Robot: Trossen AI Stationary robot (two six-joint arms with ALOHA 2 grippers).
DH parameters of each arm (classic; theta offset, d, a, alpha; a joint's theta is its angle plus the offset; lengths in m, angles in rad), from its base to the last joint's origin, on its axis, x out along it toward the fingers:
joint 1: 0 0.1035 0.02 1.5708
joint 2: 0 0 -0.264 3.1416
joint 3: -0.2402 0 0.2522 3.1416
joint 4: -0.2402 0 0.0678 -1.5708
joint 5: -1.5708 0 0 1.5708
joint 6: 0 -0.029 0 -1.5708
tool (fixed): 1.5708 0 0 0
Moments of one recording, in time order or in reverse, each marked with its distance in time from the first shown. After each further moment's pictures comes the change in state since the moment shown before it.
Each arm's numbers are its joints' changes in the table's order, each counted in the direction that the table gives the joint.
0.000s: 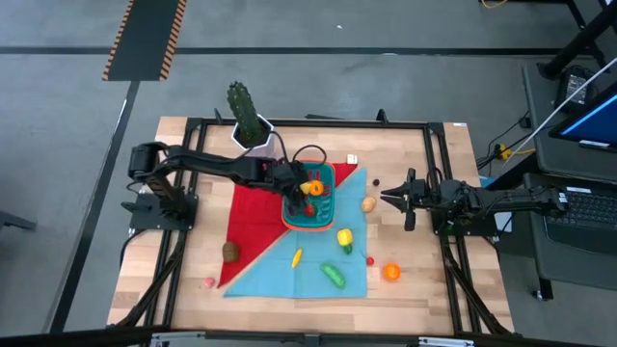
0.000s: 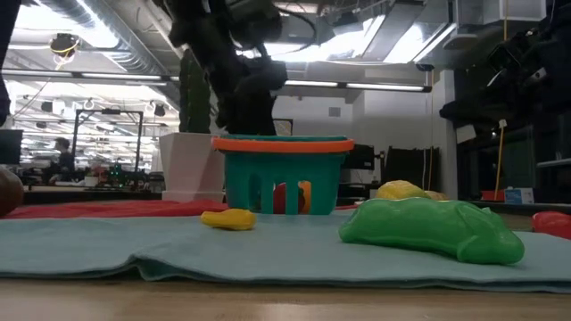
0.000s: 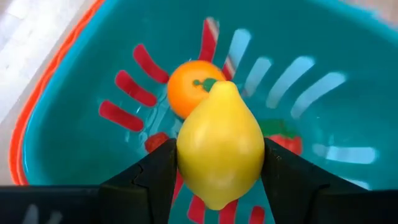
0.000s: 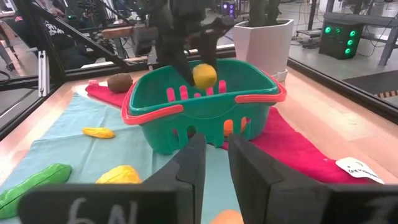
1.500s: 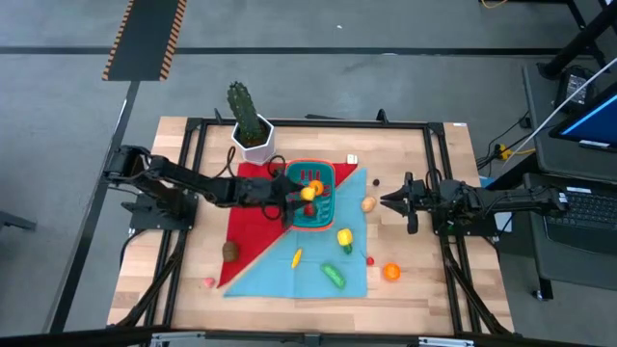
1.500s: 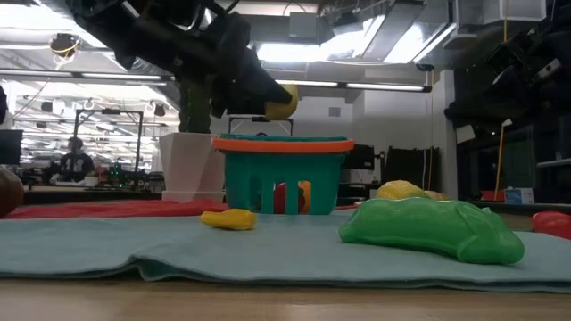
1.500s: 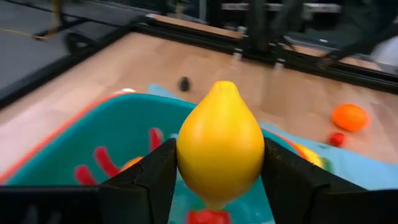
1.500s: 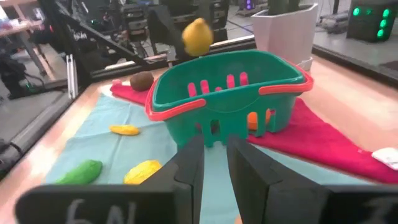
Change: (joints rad) left arm -0.139 0.193 0.456 0.885 0.124 -0.049; right arm 0.000 0.000 0.000 -0.011 0.088 -0.076
